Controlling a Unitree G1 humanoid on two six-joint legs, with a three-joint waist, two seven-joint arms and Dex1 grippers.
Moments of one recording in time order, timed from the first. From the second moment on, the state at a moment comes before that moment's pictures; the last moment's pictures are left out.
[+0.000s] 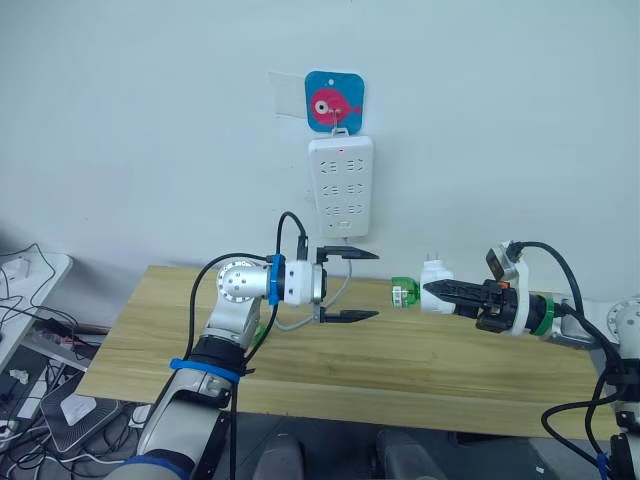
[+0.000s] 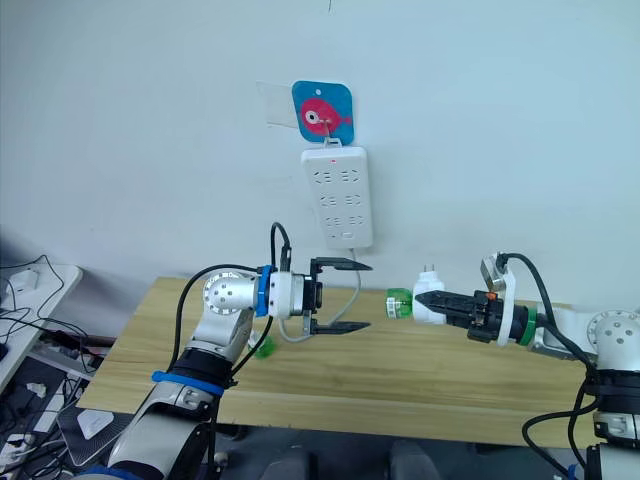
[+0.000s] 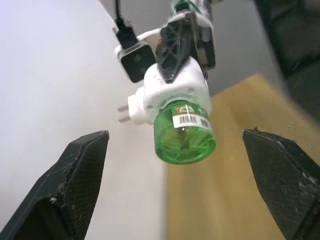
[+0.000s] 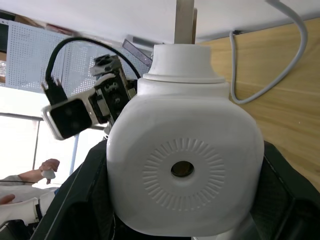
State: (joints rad) left arm -0.60 0.28 -0.16 0.56 -0.12 -0.93 -1.30; right arm -0.38 -0.71 -0.22 0.18 1.55 1.43 0.41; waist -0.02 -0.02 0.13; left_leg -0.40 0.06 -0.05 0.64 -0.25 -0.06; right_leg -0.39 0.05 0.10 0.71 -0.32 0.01
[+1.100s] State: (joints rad) left arm -0.88 0.37 -0.34 0.77 1.25 -1.36 0.37; right arm -0.36 -0.76 -0.12 0.10 1.94 1.33 0.19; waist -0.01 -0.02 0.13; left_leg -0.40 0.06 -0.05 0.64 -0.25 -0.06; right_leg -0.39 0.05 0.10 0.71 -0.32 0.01
